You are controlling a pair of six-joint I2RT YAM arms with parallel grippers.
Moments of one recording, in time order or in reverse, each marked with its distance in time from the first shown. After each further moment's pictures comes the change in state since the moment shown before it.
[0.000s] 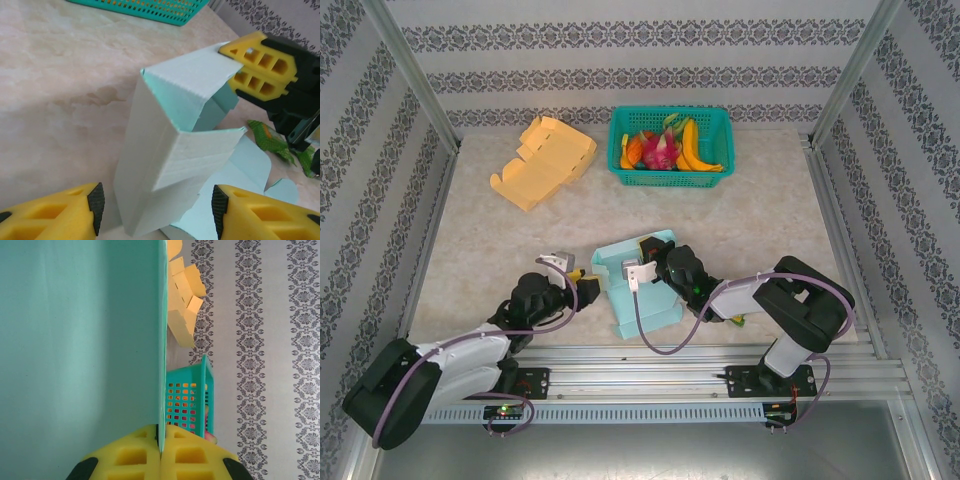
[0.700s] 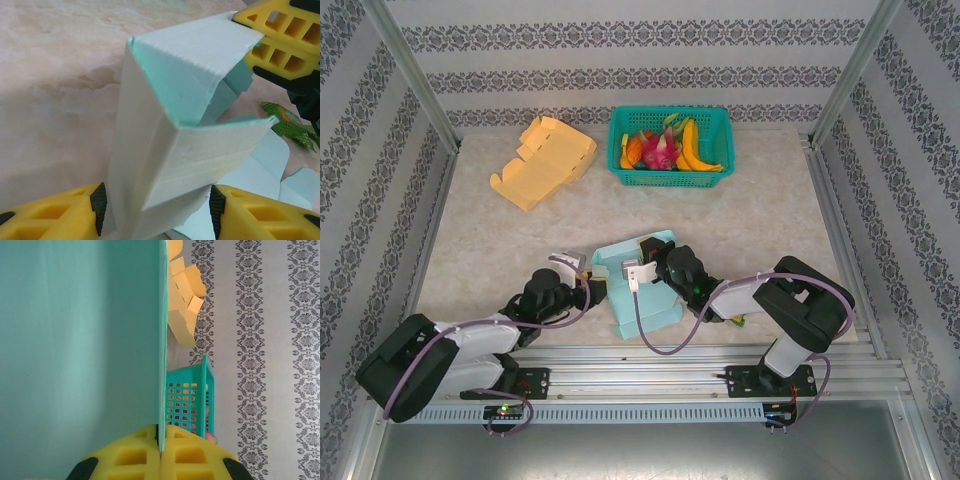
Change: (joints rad) left arm -0.061 0.182 0.067 0.021 -0.042 0.027; right arm 0.000 0.000 -0.004 0.000 -0.001 0.000
